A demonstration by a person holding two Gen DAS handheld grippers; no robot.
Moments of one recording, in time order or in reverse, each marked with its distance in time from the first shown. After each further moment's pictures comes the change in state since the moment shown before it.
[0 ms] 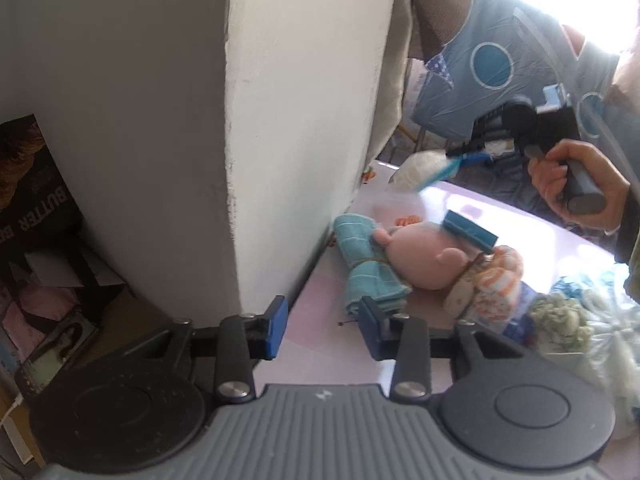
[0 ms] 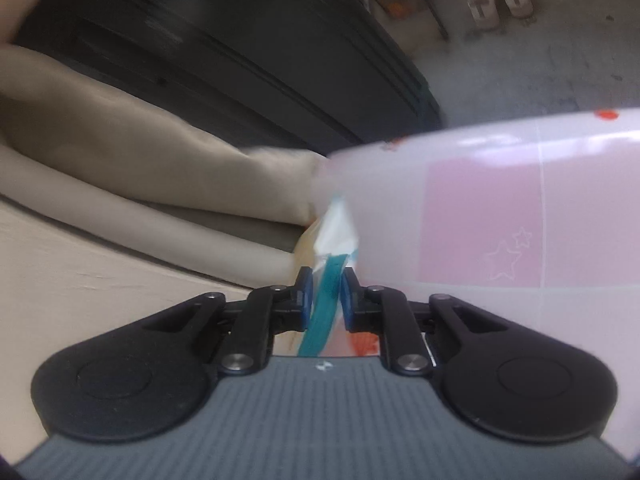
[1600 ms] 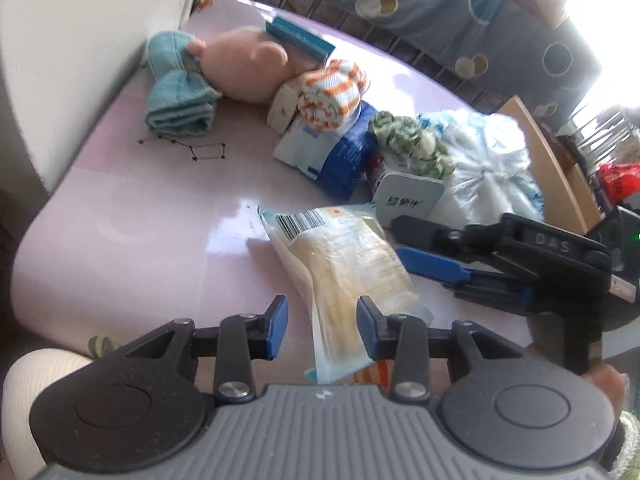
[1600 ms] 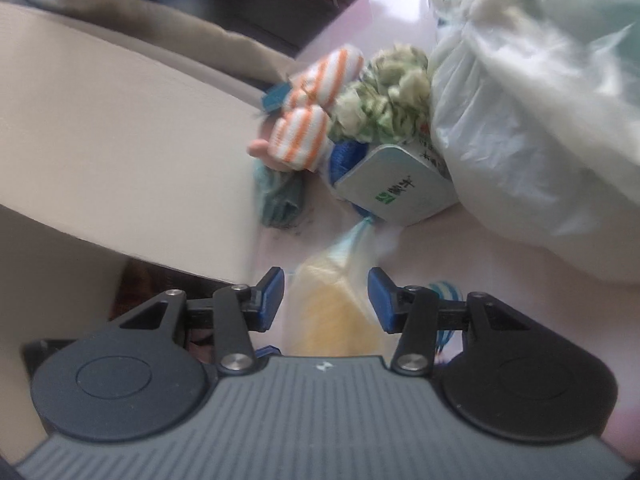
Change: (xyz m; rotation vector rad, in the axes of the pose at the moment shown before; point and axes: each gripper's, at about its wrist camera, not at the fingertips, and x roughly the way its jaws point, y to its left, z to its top) left arm 0.031 -0.061 -0.065 0.054 0.456 -0.435; right arm -0.195 -0.102 -0.333 0.130 -0.060 0.048
